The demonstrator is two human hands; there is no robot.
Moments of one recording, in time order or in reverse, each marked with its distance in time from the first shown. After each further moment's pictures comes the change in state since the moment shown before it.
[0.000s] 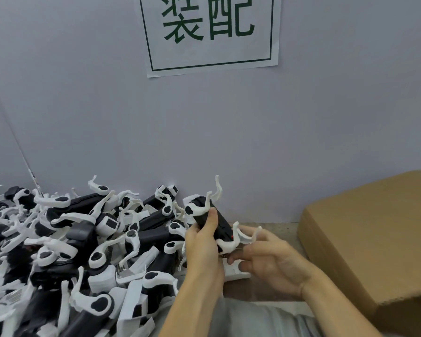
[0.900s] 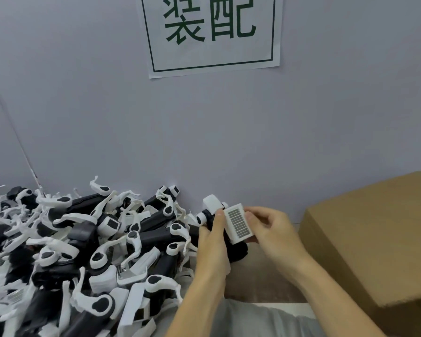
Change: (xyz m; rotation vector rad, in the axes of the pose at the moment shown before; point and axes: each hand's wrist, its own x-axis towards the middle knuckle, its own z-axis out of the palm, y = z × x) left_hand 0.003 -0.012 0.002 0.230 -0.017 -0.033; right_hand 0.020 -0.010 0.005 -0.445 0.566 -0.231
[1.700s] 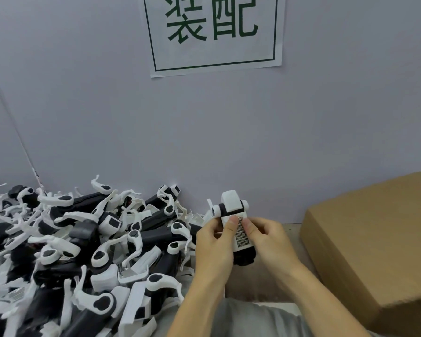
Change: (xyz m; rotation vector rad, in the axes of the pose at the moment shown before) left_hand -0.008 0.001 -0.004 0.182 -0.083 0.289; right_hand -0.011 0.003 0.012 0.051 0.003 0.079
